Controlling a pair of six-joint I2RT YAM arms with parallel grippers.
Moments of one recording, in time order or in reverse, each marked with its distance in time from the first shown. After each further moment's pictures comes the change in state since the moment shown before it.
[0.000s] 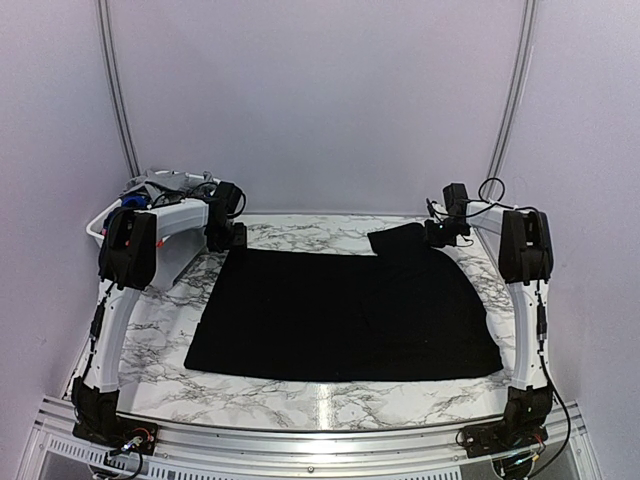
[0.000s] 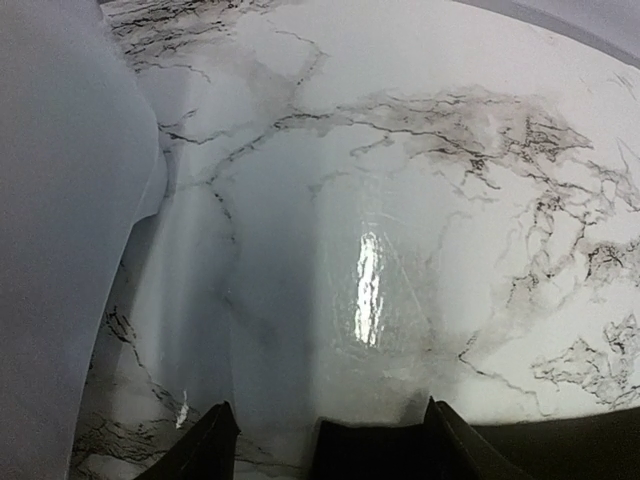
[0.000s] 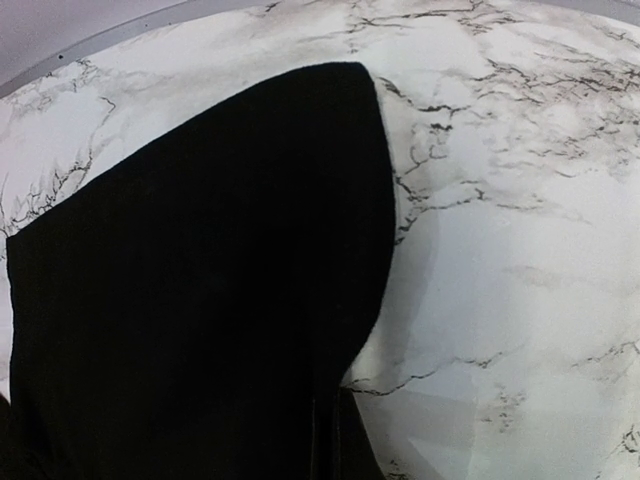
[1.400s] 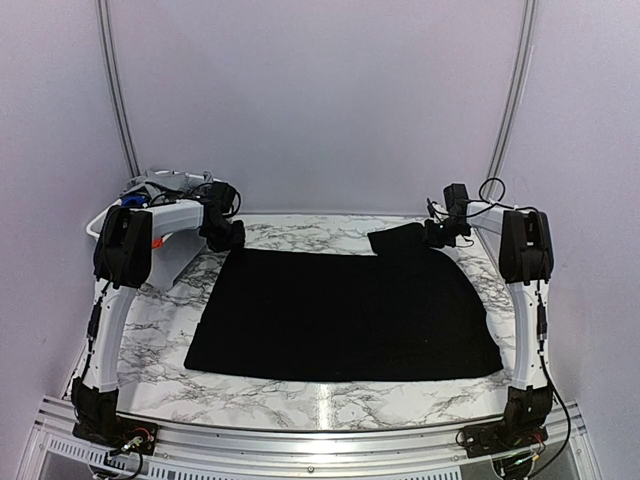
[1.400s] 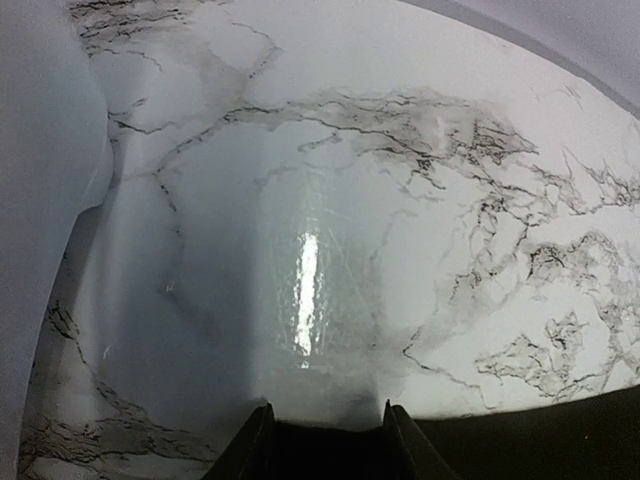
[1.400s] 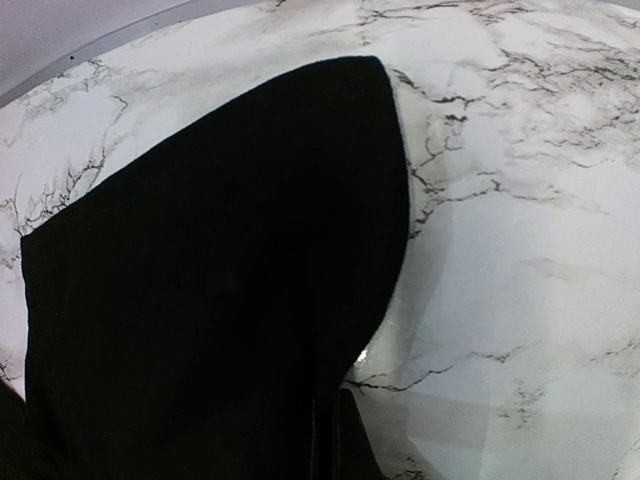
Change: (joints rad) left arm 0.024 -0.029 -0.066 0.087 0.163 -0.066; right arm -0.003 0.000 -0.002 -0.002 -0.039 0.027
